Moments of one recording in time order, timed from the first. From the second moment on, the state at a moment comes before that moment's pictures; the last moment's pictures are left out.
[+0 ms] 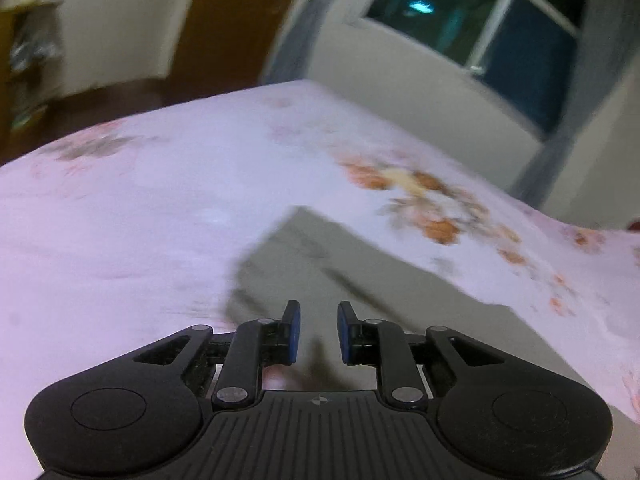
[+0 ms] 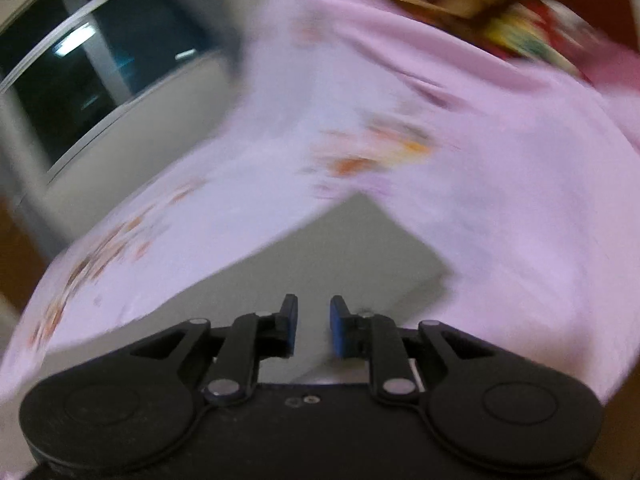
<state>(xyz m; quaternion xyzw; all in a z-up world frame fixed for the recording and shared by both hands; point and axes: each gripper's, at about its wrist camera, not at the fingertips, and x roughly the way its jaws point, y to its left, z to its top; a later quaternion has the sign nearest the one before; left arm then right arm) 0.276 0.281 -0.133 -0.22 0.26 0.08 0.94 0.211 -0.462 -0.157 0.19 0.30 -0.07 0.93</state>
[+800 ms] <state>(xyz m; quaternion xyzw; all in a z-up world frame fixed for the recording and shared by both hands) 0.431 0.156 -0.167 -0.06 0.40 0.02 0.91 0.331 -0.415 -0.202 0.11 0.38 -0.02 0.92</state>
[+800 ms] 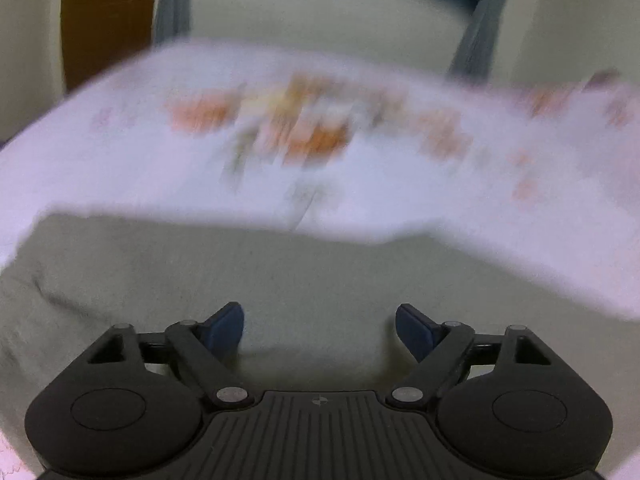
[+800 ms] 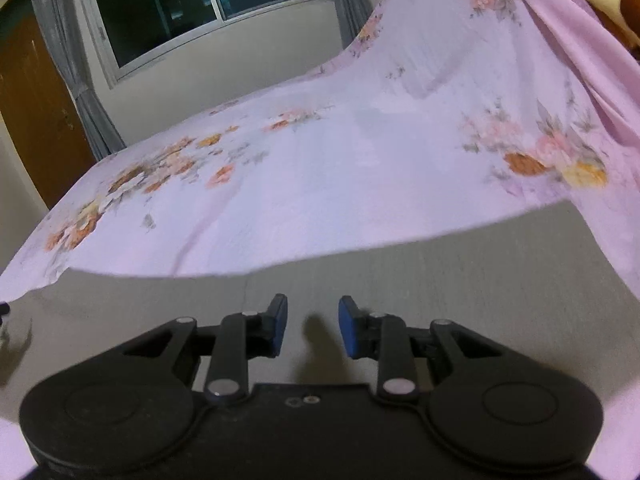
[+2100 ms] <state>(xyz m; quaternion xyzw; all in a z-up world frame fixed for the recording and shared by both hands) 0.297 0.307 -0.171 -0.20 0.32 0.15 0.91 0.177 -0.581 -0.199 0.46 0.29 -0.14 0.83</state>
